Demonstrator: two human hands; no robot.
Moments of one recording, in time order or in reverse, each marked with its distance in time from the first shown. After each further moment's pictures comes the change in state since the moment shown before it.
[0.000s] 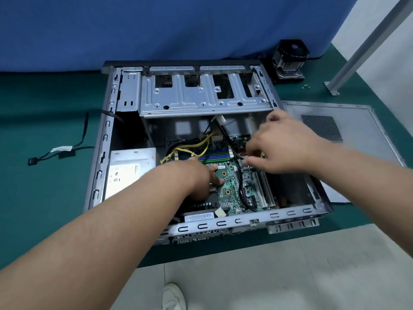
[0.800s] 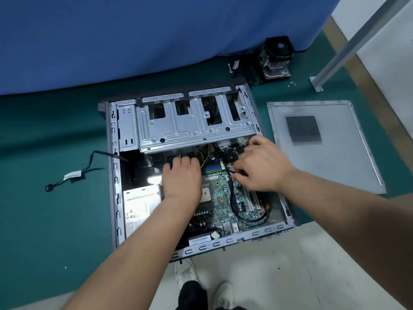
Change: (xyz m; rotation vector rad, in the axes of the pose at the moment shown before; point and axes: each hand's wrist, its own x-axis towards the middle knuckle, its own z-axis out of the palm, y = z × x) left_hand -0.002 -0.008 -0.012 -0.098 0.505 -0.380; right_hand 0.007 0.008 0.008 0.092 0.068 -0.010
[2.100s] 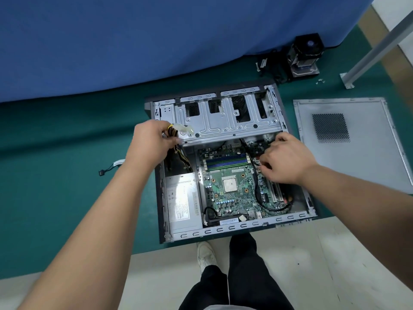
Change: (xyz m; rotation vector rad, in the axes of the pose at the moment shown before) left_hand -0.011 -0.145 -0.086 -0.717 0.220 -0.168; right_hand 0.001 -0.002 0.004 -0.064 -0.038 0.036
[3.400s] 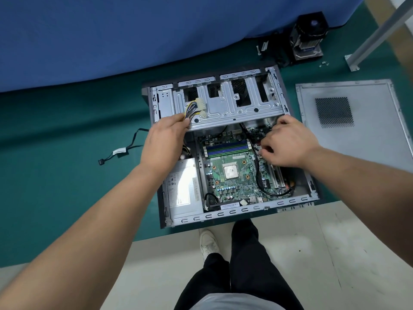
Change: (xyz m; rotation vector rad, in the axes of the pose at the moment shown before) left_hand -0.020 -0.014 0.049 0.246 0.104 0.347; right_hand 0.001 0.000 0.000 0.014 0.019 0.011
